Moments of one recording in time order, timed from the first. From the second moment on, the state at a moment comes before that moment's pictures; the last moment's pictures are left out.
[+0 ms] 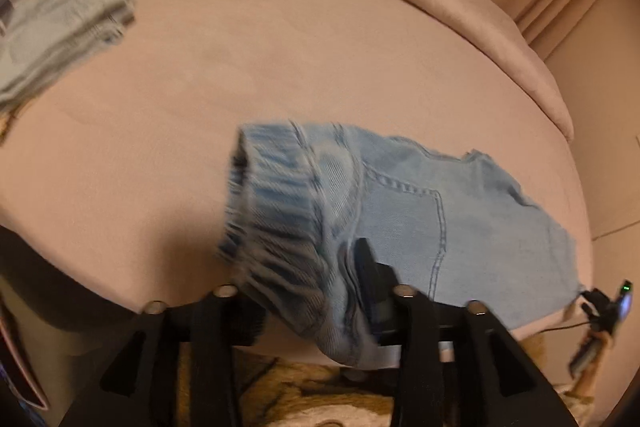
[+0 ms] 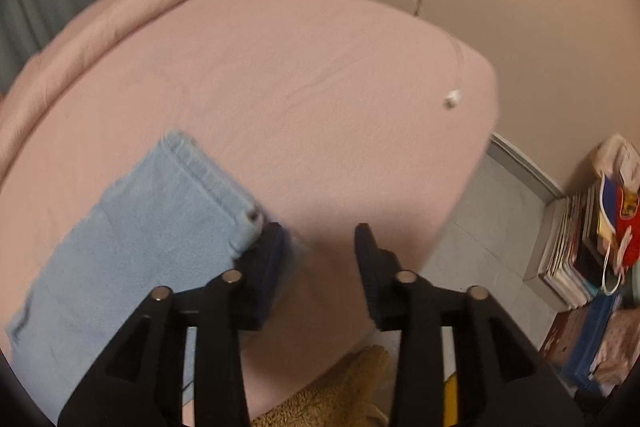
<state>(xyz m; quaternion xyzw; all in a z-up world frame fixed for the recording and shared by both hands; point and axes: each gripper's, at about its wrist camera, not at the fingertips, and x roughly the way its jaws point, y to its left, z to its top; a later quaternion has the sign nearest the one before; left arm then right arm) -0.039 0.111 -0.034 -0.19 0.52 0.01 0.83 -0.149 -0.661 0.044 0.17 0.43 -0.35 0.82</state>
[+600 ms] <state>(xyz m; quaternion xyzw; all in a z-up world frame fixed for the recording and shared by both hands) -0.030 0.113 -0.071 -0.18 0.51 0.05 0.84 -0.132 -0.645 0.036 0.13 0.44 -0.34 0.82</state>
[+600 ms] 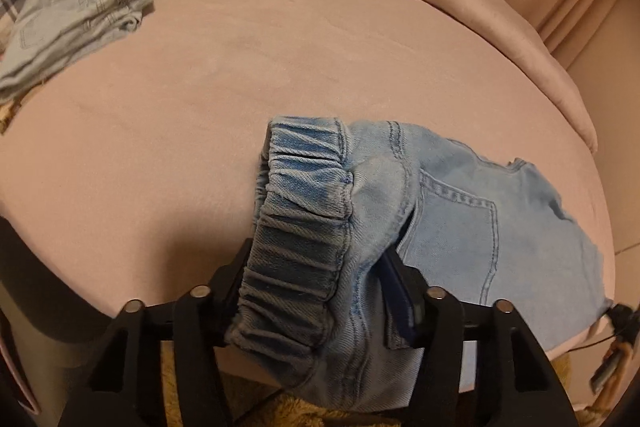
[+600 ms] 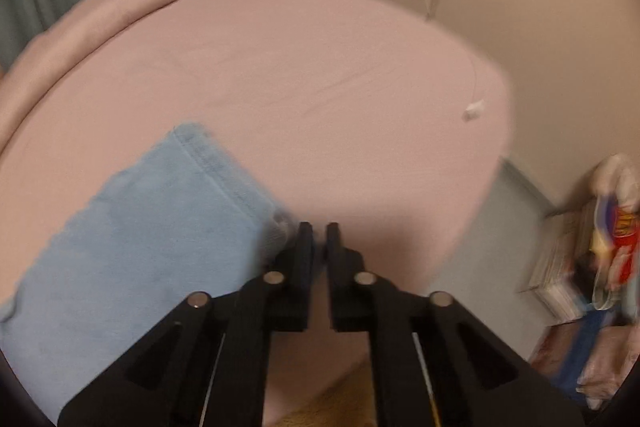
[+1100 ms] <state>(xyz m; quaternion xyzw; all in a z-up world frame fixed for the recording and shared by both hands) -0.025 0.132 -0.051 -0.22 0.51 0.01 0.83 -0.129 -0.577 0.071 0.09 0.45 -0.24 0.85</state>
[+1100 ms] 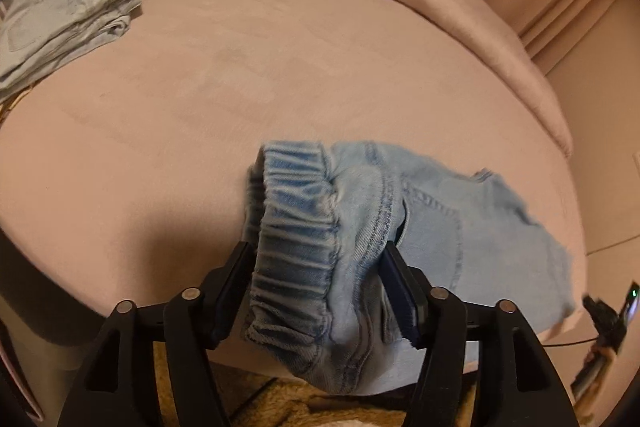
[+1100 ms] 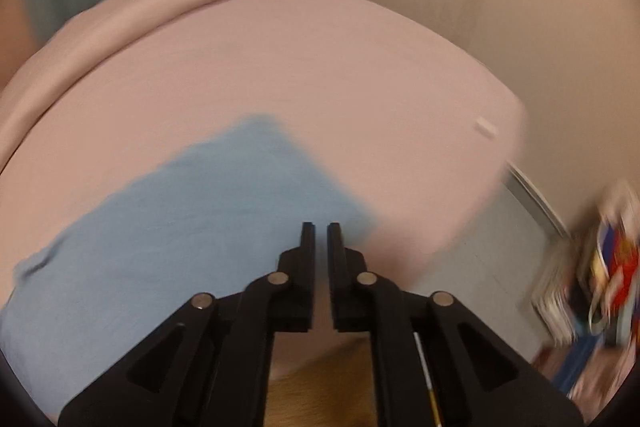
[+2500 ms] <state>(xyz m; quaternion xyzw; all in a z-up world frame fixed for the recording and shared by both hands) 0.012 0.169 -0.044 -0.16 0.46 0.02 0.87 0.022 -0.233 0.029 0.01 0.52 0.17 0.84</state>
